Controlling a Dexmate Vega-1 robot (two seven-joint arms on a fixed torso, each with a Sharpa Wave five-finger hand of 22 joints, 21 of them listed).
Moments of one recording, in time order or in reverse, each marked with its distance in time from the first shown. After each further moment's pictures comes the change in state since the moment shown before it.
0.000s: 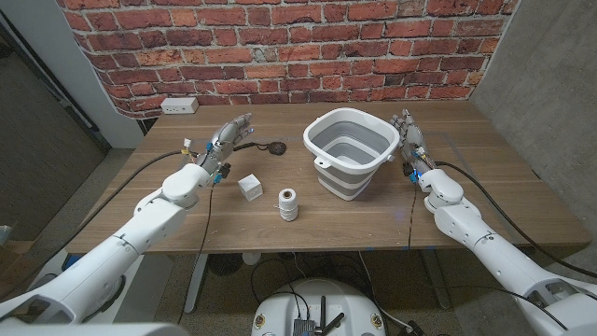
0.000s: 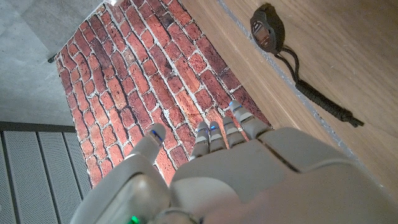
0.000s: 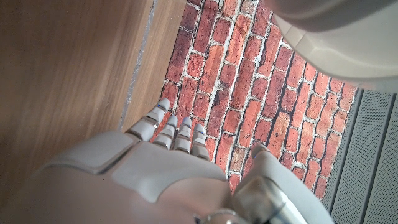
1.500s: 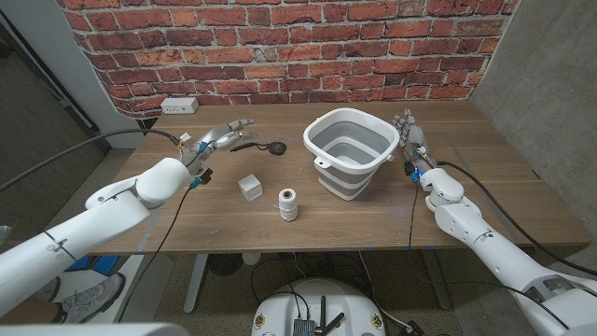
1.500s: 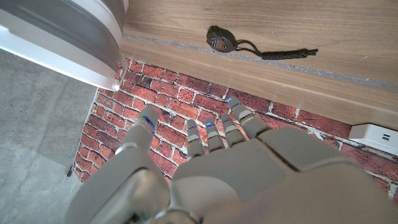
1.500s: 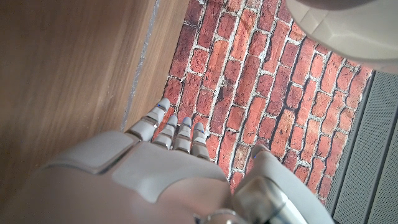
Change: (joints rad) left arm 0.174 0.337 -0.109 -0.368 0.292 0.280 0.029; left_hand 0.122 -0.025 -0.011 -0.196 0.004 0.070 -0.149 0.000 0.005 0.071 -0.082 0.008 0.003 0.038 -0.020 0.000 0.003 0.029 -0.005 0.000 0.000; right arm 0.020 0.005 0.000 0.035 -0.004 -0.003 -0.003; right_hand 0.001 0.001 0.004 0.004 0.009 0.029 -0.007 0.008 0.000 0.000 0.000 0.008 0.000 0.000 0.000 0.004 -0.014 0.000 0.000 0.000 0.000
